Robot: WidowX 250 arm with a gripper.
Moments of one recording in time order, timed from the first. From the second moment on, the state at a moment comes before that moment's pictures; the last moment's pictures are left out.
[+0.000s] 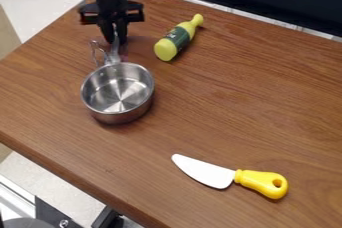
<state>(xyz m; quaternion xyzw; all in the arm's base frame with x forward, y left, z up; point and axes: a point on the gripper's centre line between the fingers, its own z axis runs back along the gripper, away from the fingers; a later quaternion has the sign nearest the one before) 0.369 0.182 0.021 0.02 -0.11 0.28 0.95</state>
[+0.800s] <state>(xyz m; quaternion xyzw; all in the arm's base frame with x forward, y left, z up) 0.367 0.183 0.023 0.03 -0.10 0.29 0.95</state>
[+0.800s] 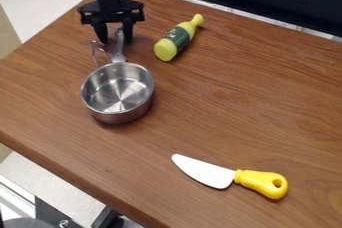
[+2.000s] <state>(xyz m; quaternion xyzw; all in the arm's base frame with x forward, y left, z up) 0.348 0.114 0.088 -0.01 -0.13 0.03 0.99</state>
